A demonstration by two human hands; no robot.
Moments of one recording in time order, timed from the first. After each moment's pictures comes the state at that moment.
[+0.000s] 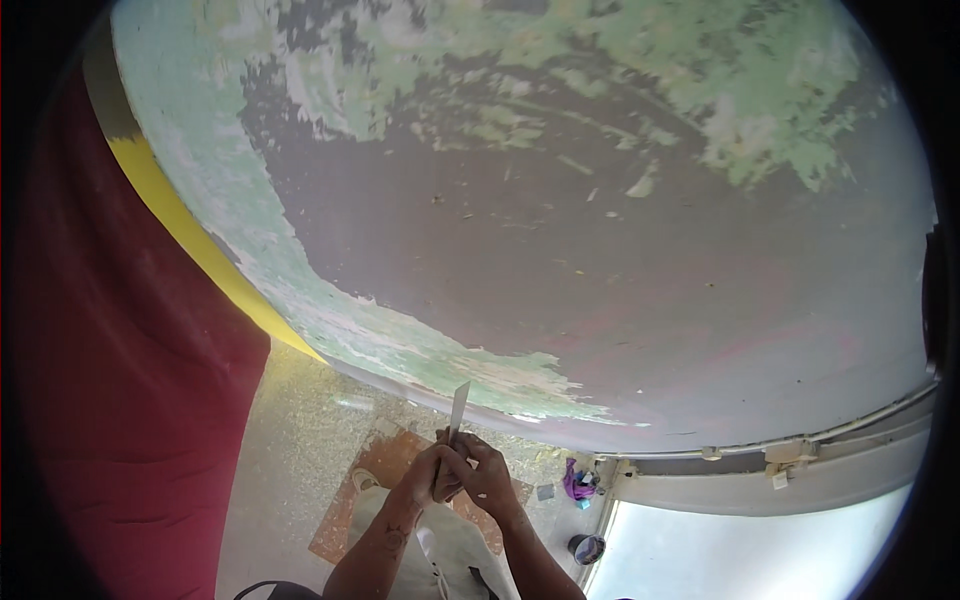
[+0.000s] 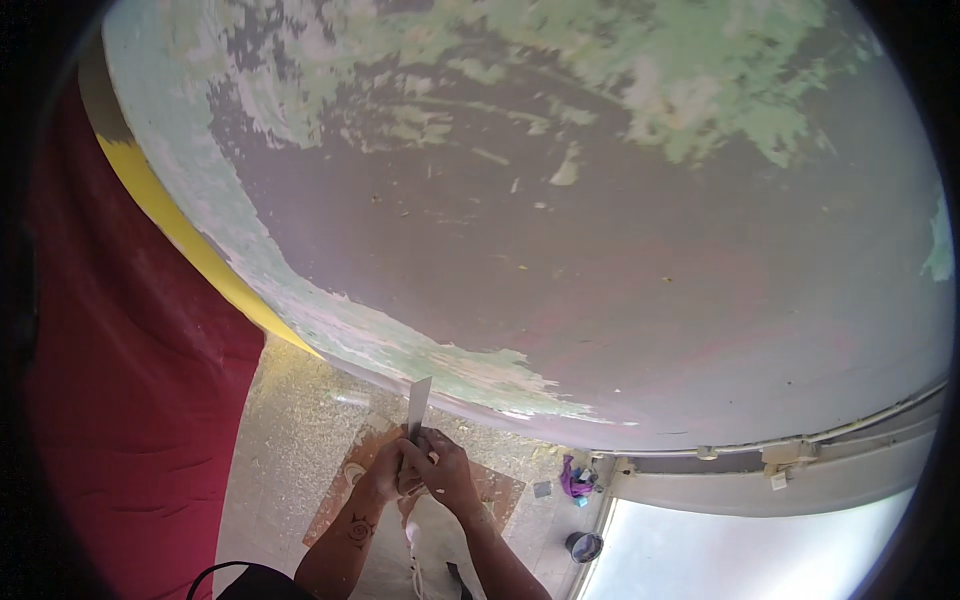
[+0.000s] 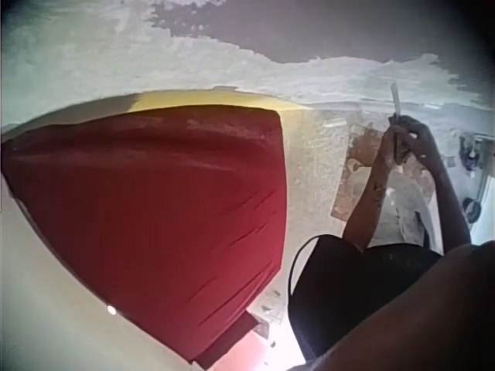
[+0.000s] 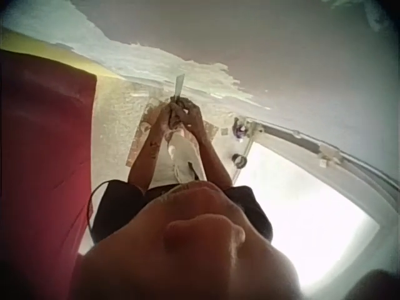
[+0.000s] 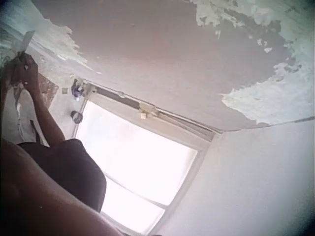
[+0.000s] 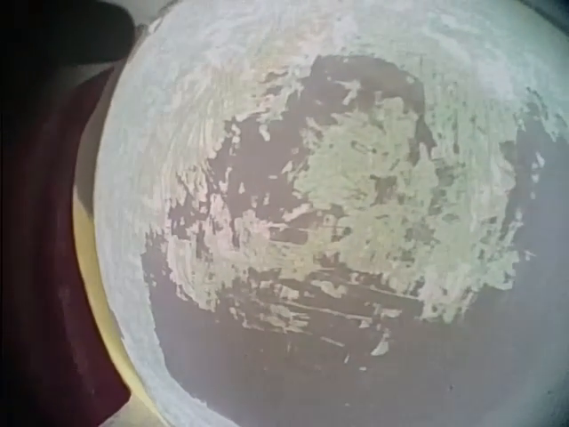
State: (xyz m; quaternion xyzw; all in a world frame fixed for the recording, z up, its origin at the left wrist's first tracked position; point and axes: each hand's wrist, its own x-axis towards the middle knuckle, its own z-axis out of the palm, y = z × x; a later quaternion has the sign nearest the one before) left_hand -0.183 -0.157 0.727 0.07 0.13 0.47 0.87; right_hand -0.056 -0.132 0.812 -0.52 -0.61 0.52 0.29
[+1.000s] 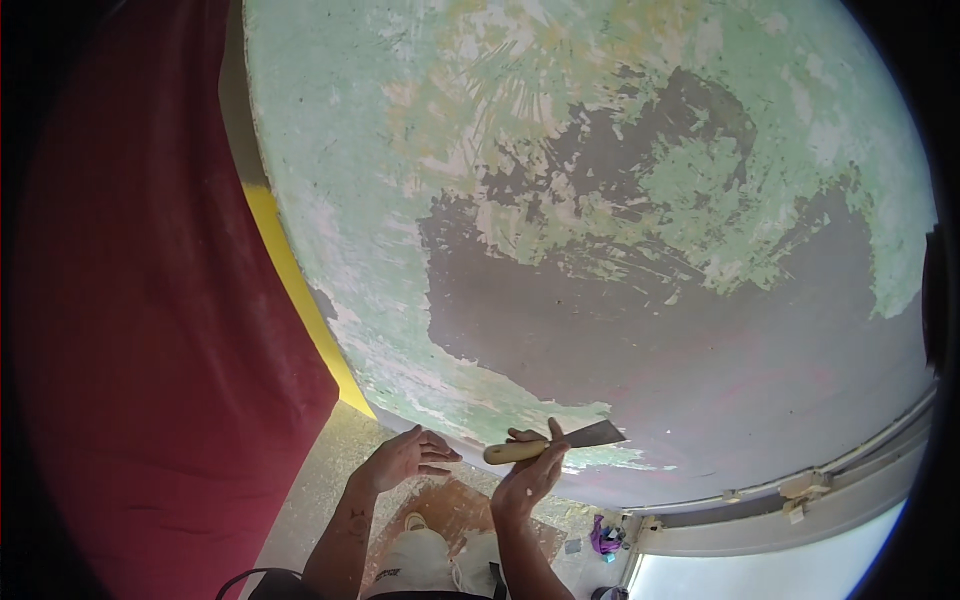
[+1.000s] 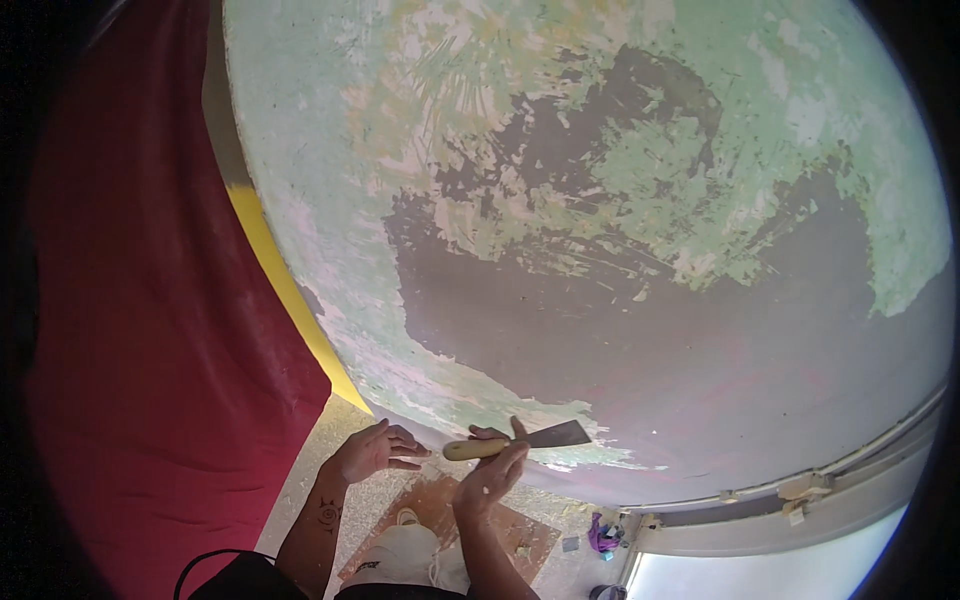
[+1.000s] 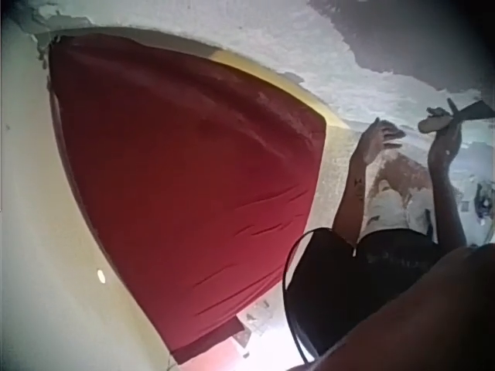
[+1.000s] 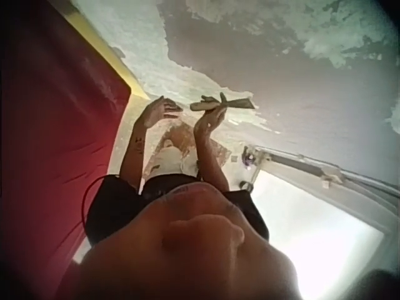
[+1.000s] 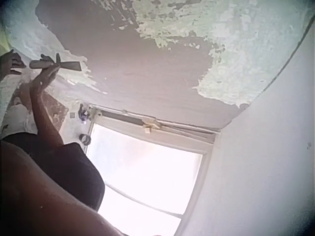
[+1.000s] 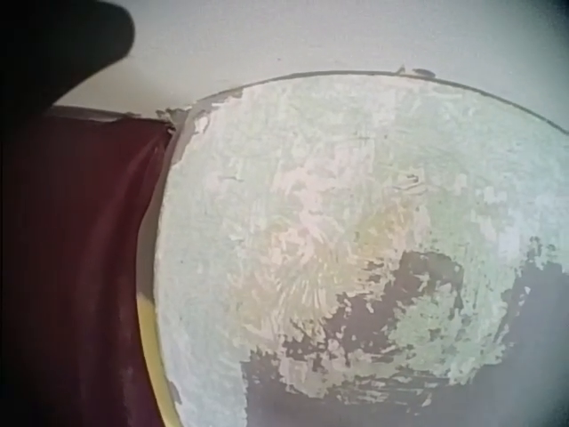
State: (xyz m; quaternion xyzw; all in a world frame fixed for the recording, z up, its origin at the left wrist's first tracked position) left_hand -0.410 -0.170 0.853 0.27 0.26 0.43 0.82; right_hand -0.213 -0.157 0.931 -0.42 -0.28 0.45 0.74
